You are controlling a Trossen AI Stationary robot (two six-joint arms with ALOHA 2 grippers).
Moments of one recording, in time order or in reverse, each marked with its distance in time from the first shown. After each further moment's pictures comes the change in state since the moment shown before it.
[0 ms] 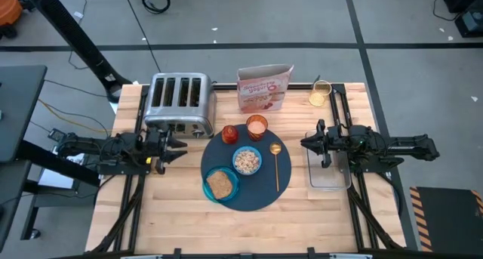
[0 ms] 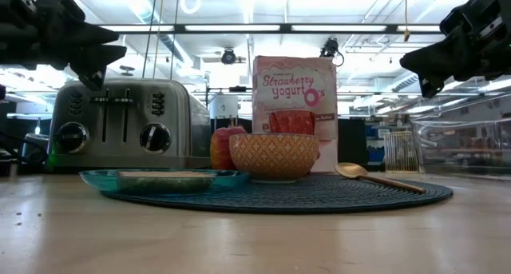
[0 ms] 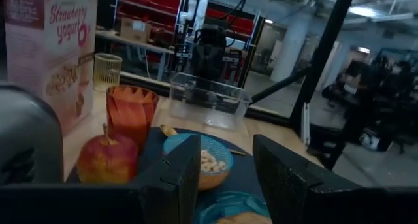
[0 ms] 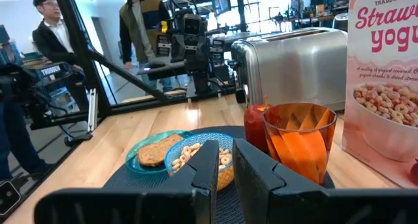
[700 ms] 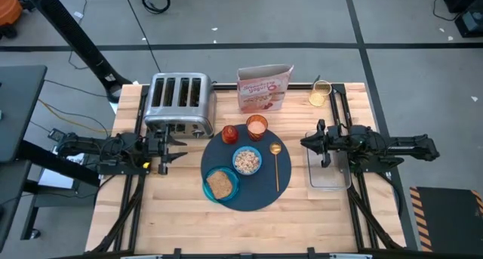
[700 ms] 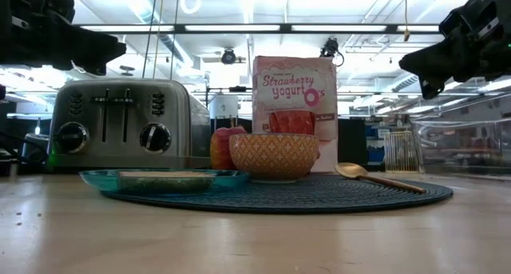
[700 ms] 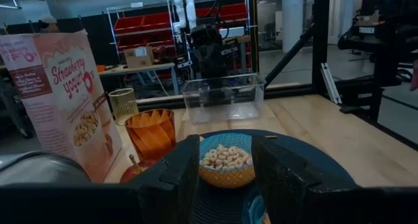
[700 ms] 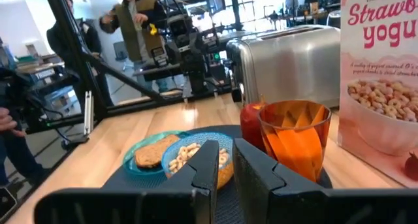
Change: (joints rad) left arm -0.001 -0.001 0.002 -0.026 -0.003 0.377; right arm 0.000 0.000 0.000 -0.007 0.019 0.015
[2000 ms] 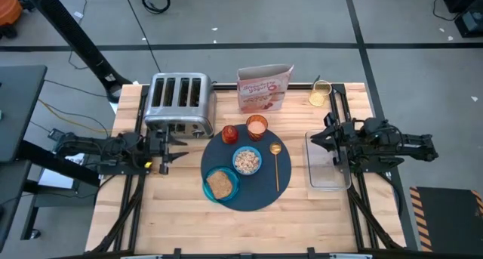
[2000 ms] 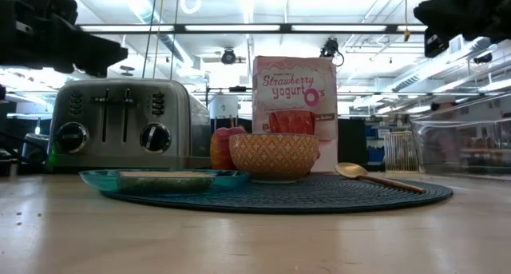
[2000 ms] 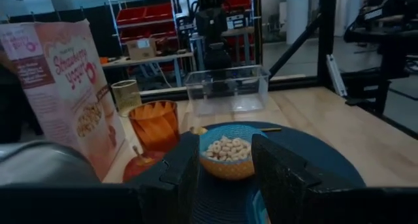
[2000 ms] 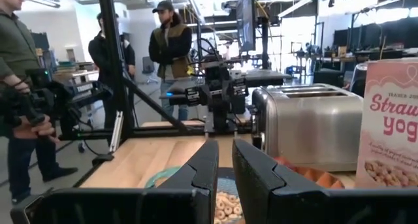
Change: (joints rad) left arm 0.014 0.036 0.012 0.015 0.000 0.001; right arm 0.001 -0.025 0.193 -0.101 -0.111 -0.122
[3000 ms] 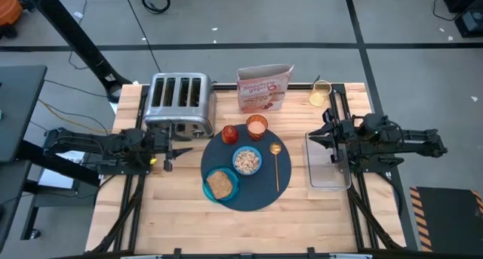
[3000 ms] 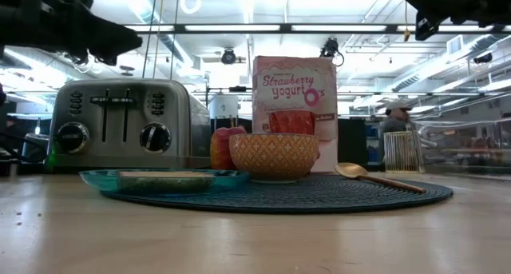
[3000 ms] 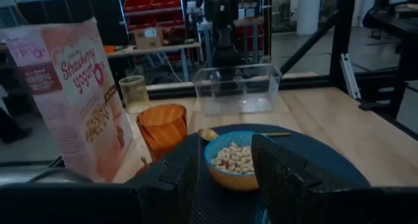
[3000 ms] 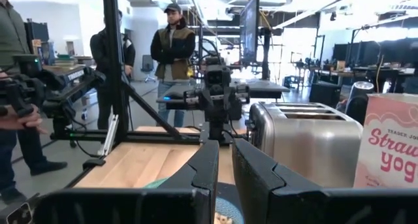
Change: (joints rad) left arm 0.042 0.287 0.114 0.126 0.003 -0.020; right arm 0.000 0.186 0.084 0.117 -0.012 -0.074
